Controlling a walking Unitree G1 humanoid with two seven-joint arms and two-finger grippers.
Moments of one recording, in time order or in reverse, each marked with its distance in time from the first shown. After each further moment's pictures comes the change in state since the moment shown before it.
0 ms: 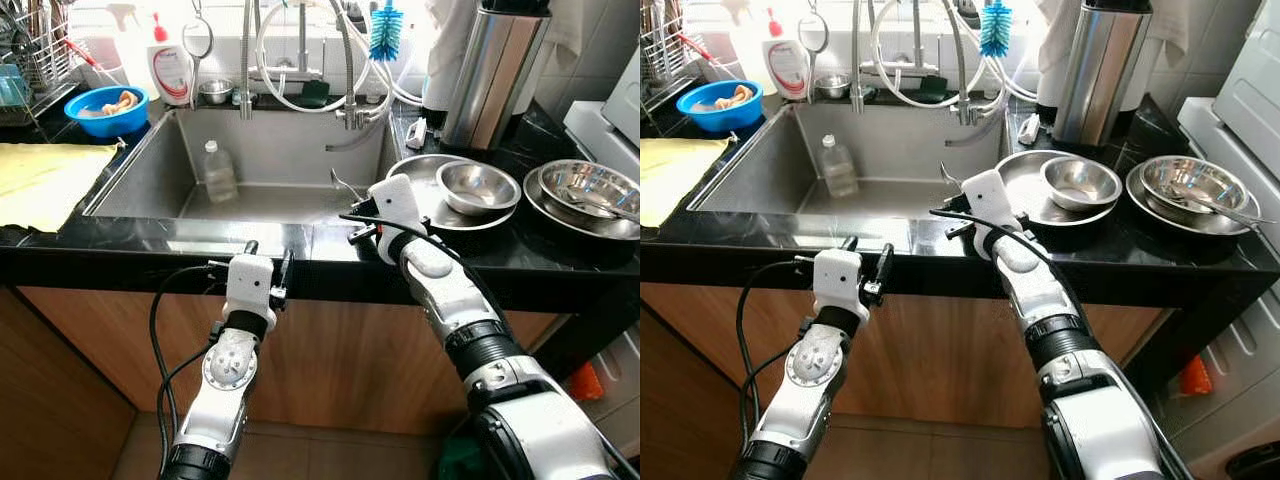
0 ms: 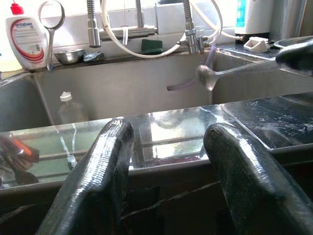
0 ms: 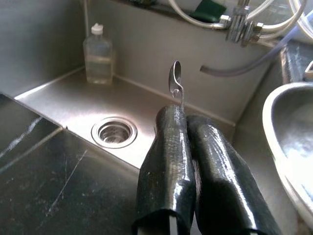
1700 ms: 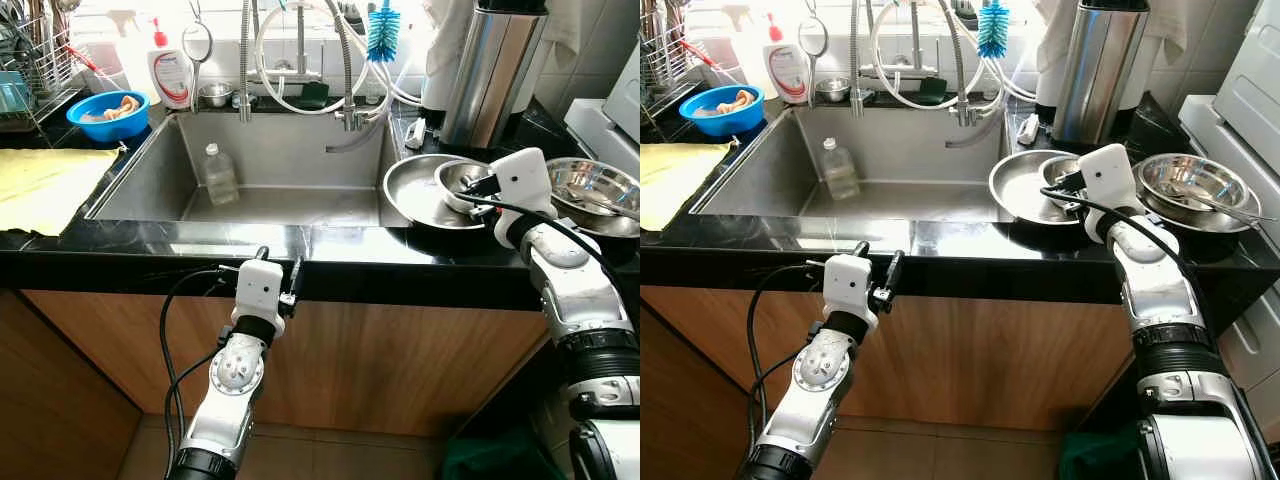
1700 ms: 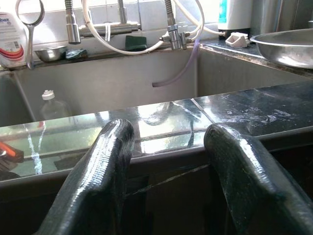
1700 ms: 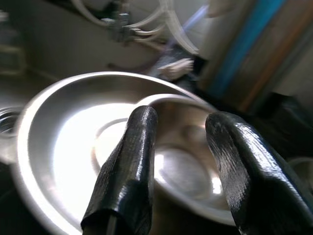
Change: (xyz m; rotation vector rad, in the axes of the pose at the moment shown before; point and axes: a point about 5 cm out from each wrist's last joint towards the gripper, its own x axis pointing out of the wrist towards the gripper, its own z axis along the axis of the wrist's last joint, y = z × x) left arm -0.003 -0.012 -0.003 -0.021 0.015 -0.051; right arm -0.063 -0.115 0.010 -0.143 -0.011 -0.177
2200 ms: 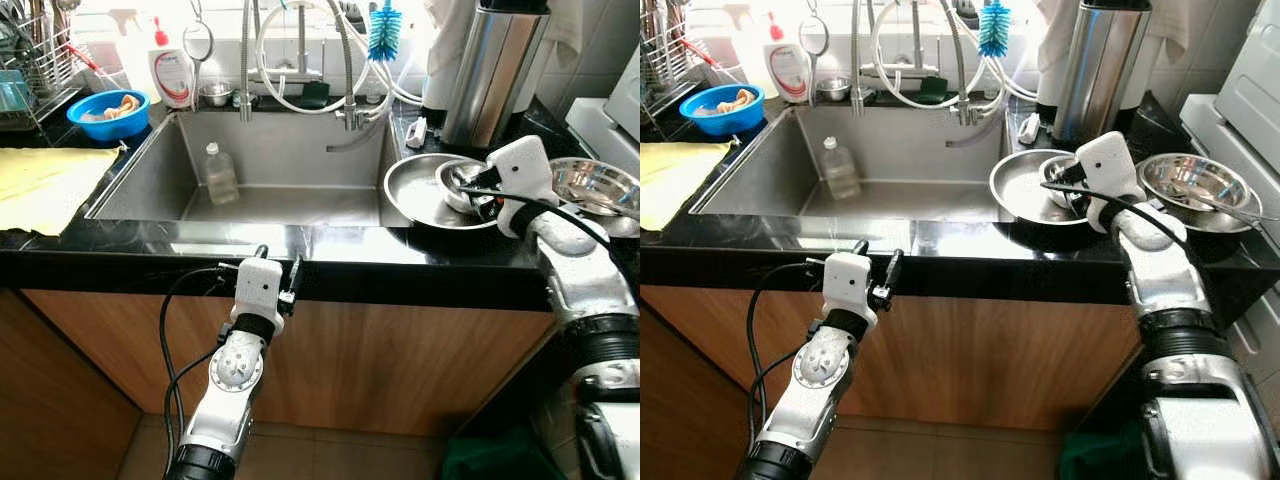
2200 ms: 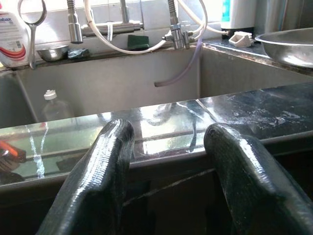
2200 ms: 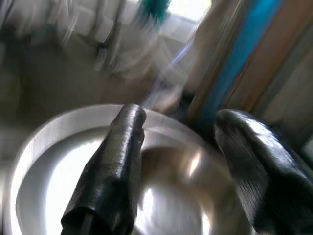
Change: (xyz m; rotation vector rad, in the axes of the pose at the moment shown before) left arm 0.002 0.005 0.000 0.006 0.001 0.016; right arm 0.007 0.005 0.027 0.069 -0.227 -0.106
